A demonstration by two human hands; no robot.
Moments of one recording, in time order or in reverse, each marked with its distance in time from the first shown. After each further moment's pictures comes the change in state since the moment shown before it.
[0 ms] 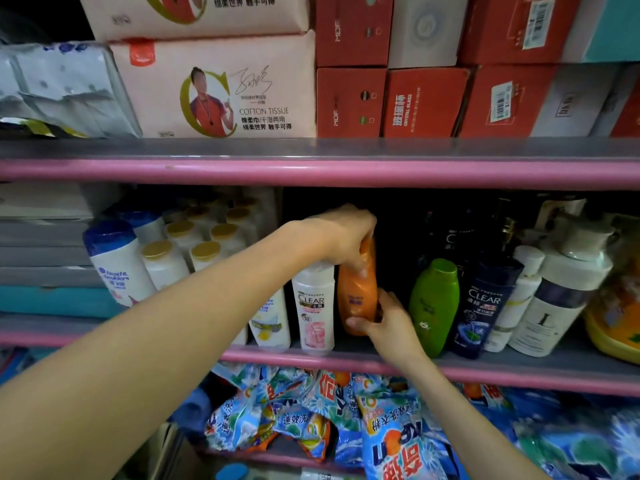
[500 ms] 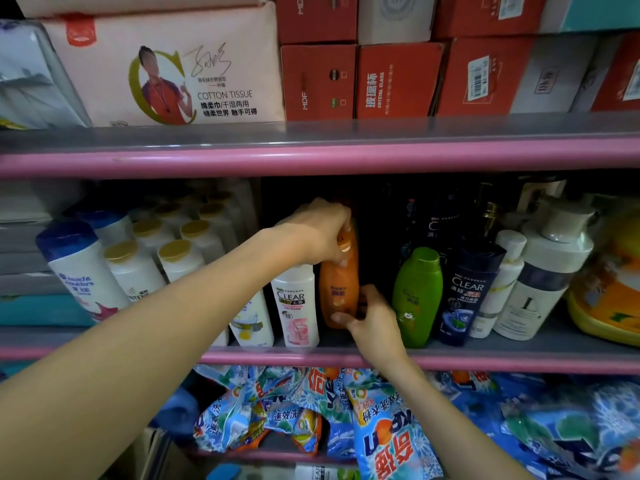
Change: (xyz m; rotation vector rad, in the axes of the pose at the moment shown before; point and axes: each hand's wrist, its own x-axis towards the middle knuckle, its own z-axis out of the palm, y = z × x) left_hand 0.006 -0.005 0.018 -0.083 0.092 -0.105; right_hand 0.000 0.014 0.011 -0.036 0.091 0.041
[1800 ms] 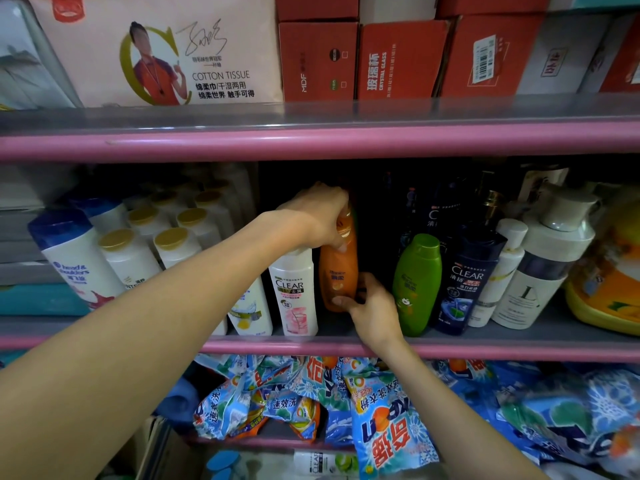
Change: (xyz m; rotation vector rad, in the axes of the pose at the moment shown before) left_hand 0.003 0.000 -0.001 0.006 -0.012 -0.024; right_hand 0.008 0.002 0.002 0.029 0.016 0.013
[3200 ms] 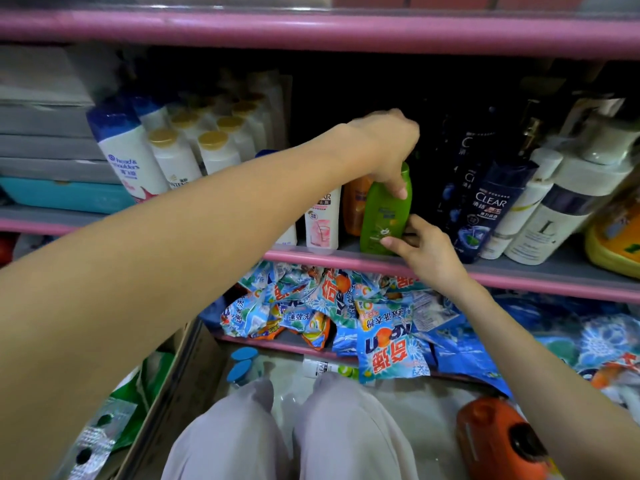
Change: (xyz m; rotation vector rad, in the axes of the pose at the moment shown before) left_hand -0.031 0.052 -0.006 0.144 -0.006 0.146; right_hand -0.037 0.003 -0.064 -0.058 -0.229 -0.119
